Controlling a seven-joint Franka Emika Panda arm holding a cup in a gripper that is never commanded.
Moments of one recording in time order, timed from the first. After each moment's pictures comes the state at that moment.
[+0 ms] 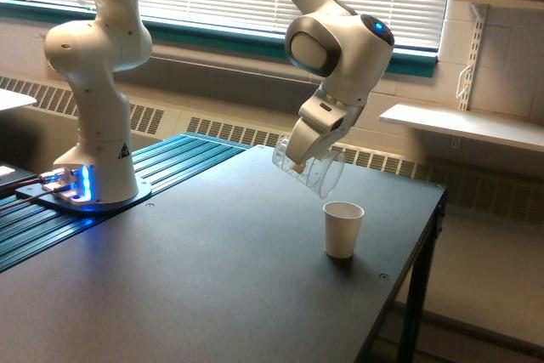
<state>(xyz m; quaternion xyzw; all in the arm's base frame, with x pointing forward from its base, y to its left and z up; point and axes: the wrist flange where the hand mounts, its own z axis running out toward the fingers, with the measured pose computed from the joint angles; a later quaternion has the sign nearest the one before) 0.524 0.026 0.269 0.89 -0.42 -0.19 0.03</state>
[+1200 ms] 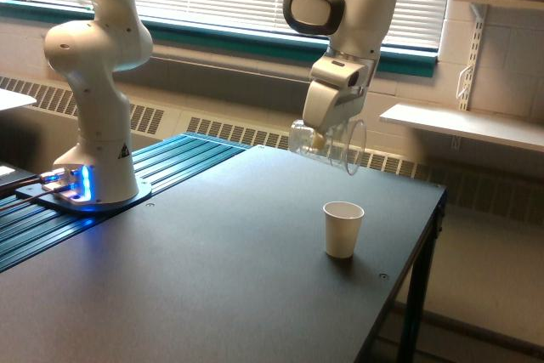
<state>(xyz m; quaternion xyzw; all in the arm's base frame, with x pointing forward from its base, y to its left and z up) 0.551 -0.003 0.339 0.92 -0.40 -0.06 0.04</state>
